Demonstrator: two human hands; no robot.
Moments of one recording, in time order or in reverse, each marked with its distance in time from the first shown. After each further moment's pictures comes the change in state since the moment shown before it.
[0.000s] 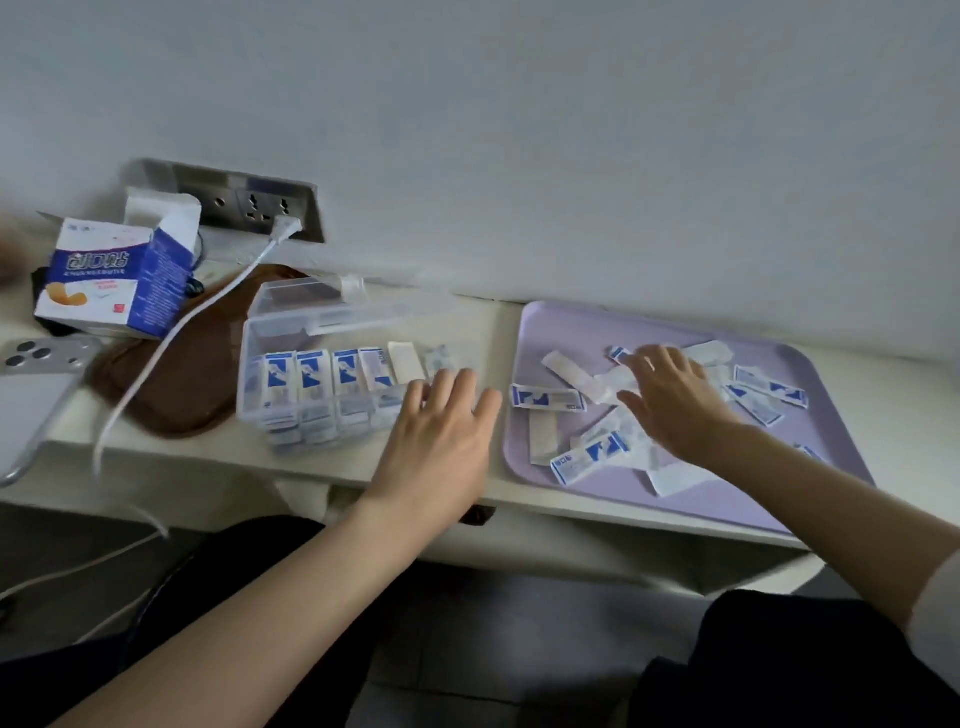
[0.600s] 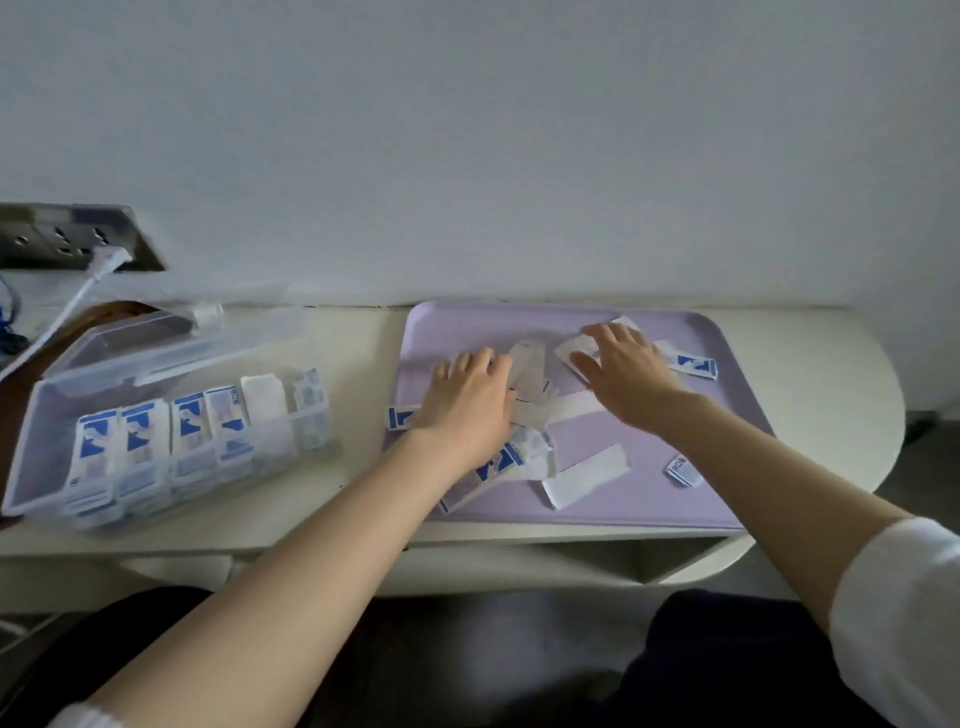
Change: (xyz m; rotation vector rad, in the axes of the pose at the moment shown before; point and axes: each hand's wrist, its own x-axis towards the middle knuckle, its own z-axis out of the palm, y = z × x) left_hand 0.120 0.093 0.060 -0.284 -0.352 0.054; right_hand 0.015 0.070 0.016 0.359 -0.058 0.256
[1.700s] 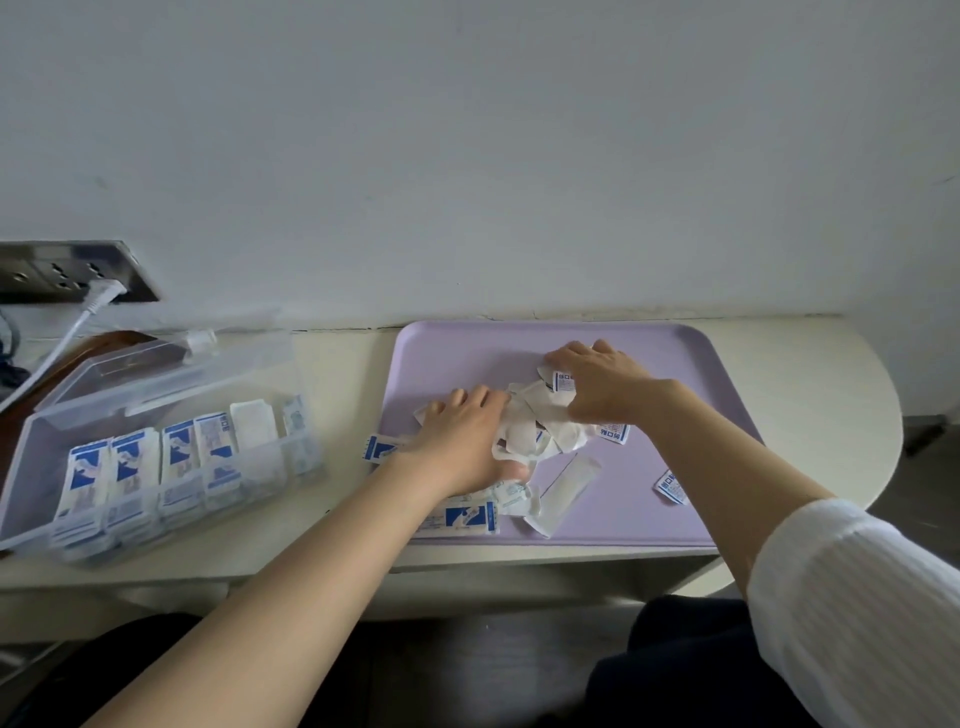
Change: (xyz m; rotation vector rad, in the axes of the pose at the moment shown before) left_hand -0.002 0.006 -0.002 -0.079 -0.250 0.014; right_hand 0.019 0.000 -0.006 -0.119 -0.191 -0.157
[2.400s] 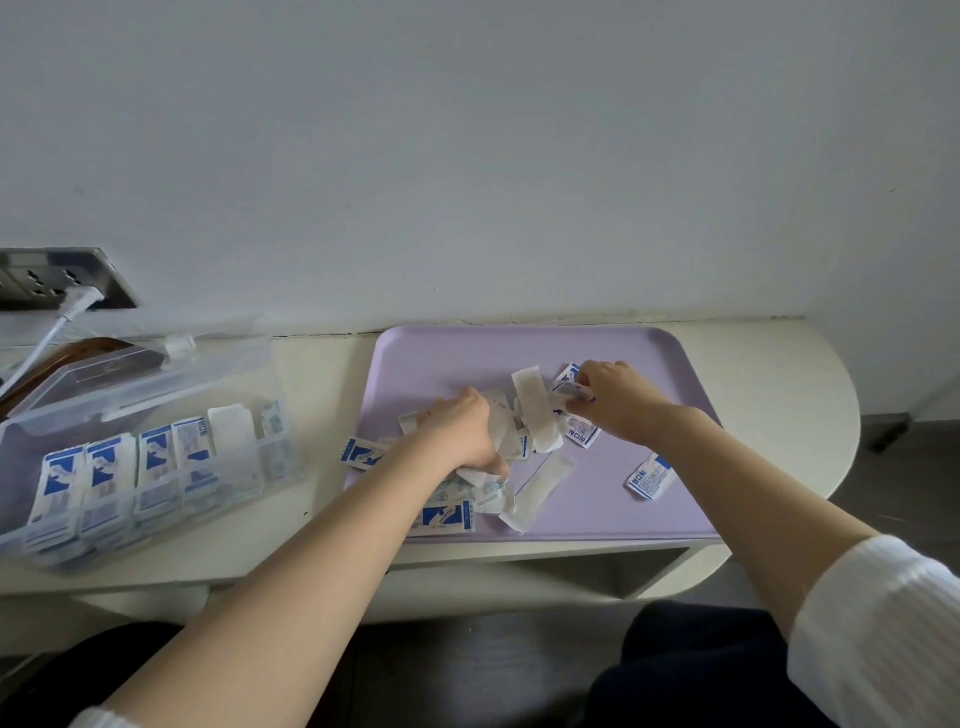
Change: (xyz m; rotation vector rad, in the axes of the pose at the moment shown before) left_hand 0.013 0.027 -0.014 -0.108 -0.149 -0.283; right_hand -0.034 0.019 -0.003 0.167 0.035 0.192
